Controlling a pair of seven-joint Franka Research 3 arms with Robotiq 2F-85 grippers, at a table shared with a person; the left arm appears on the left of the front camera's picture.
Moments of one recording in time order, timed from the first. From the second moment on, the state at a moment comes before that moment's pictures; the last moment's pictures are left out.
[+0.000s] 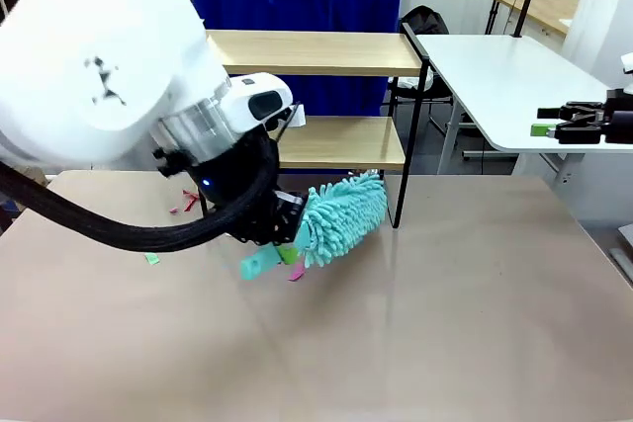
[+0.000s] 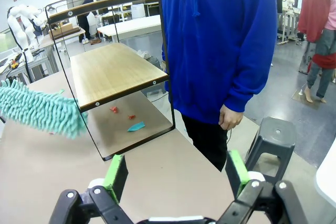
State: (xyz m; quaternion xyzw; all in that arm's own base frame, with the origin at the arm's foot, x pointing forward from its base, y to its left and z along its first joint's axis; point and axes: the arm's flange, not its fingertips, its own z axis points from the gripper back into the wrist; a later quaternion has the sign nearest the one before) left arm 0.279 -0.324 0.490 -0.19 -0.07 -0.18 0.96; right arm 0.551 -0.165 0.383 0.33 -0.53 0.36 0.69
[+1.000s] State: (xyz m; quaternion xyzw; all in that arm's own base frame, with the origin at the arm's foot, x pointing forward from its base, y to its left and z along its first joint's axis) left arm 0.288 -0.405 0.390 -0.23 -0.19 -0.07 0.95; right arm 0.551 -0.165 0.383 0.33 -0.53 0.36 0.69
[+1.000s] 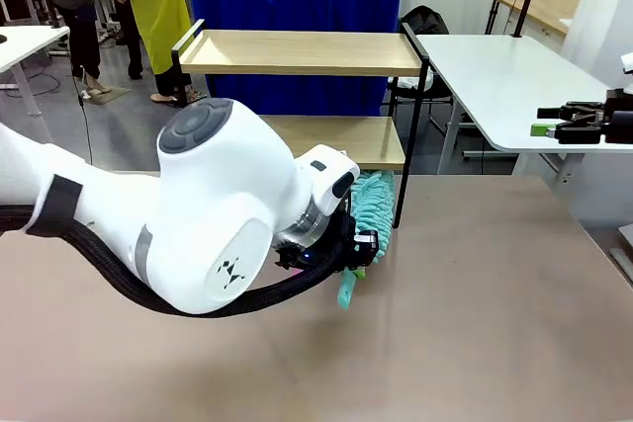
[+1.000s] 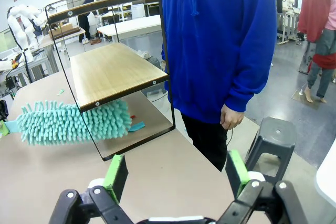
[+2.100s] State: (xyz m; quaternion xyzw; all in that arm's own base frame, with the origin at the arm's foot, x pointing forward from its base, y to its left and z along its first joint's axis) left arm 0.335 -0.434 0.374 -0.23 -0.20 -0.01 0.95; right arm 0.551 -0.165 0.383 0.33 -0.53 0.36 0.69
